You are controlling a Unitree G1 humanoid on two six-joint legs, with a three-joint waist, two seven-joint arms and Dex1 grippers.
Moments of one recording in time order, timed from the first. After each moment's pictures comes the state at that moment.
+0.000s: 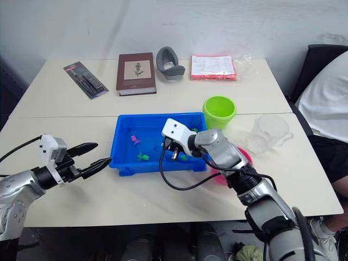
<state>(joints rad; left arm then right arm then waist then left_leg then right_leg) 0.03 0.69 0.42 -0.26 -0.54 0.52 -0.78 -0.83 -0.33 0.50 0.17 0.06 0.59 0.81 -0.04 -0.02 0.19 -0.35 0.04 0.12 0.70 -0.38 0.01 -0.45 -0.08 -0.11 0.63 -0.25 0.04</state>
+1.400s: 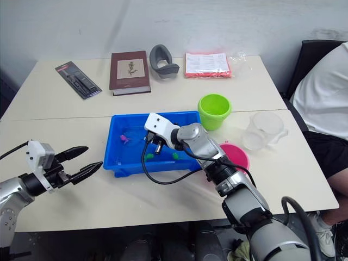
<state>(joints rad) 0.08 0.69 0.47 -0.25 -0.55 0.45 -0.83 -0.92 -0.14 0.42 0.40 -0.03 0.41 0.79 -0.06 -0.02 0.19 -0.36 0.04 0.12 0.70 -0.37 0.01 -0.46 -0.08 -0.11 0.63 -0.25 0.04</state>
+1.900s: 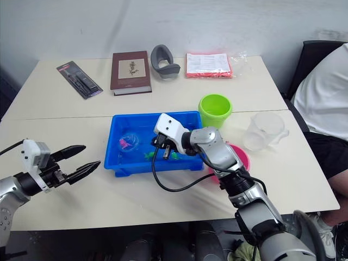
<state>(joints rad) 0.09 0.72 0.50 -0.26 -0.57 0.44 -0.87 -0.76 -0.28 0.36 0.07 0.07 0.54 0.90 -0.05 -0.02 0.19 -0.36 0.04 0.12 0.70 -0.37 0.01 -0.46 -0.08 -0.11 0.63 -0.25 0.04</state>
